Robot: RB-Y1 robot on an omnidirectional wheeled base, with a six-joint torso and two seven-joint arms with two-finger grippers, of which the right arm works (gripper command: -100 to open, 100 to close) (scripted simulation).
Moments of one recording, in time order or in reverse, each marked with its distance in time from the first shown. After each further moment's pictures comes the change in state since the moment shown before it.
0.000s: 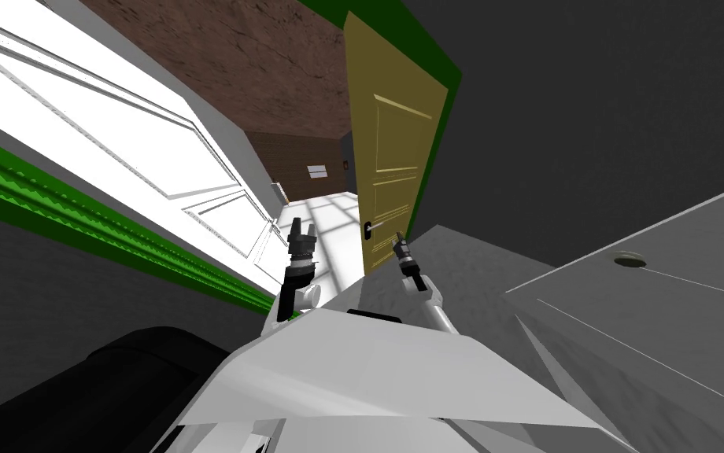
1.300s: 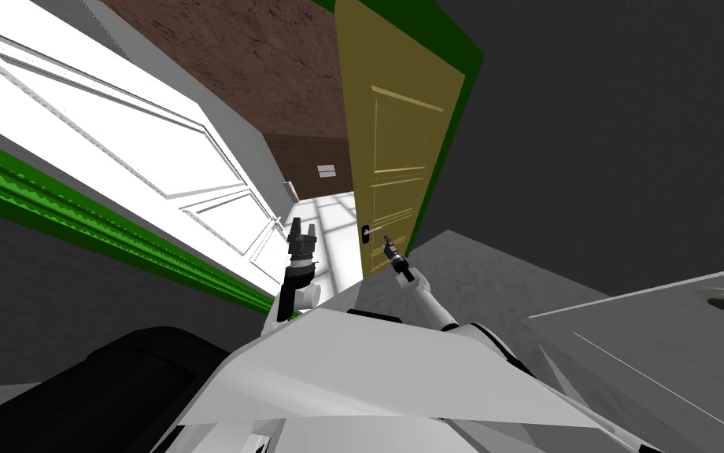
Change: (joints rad) arm -0.239 -0.007 0.084 0.397 0.102 -0.006 -0.157
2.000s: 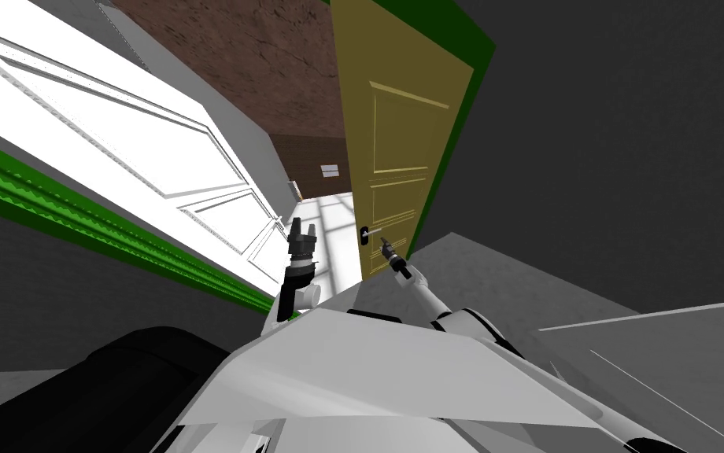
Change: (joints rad) arm -0.107 0.003 0.029 0.183 0.039 -0.018 -0.058
